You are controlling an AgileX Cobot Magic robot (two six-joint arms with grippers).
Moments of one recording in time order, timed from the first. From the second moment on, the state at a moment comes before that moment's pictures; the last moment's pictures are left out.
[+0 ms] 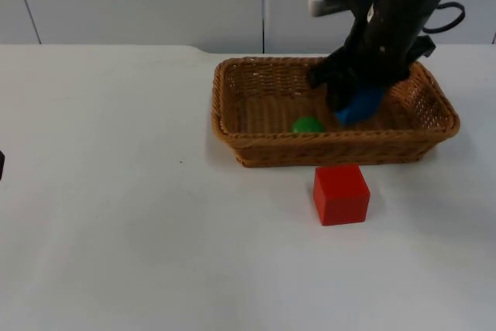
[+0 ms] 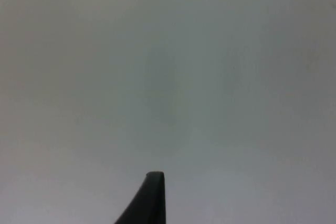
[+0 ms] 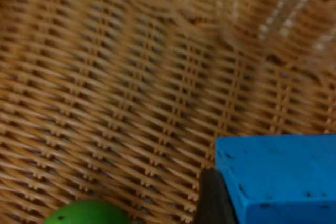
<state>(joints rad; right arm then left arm) 0.42 2.37 -1.88 -0.08 0.73 0.05 0.00 1.08 -0.60 -0.23 0.71 0.10</state>
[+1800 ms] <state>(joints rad) 0.42 0.72 -0.93 -0.02 0.82 0.04 0.00 0.77 -0.60 -0.25 0.79 0.13</state>
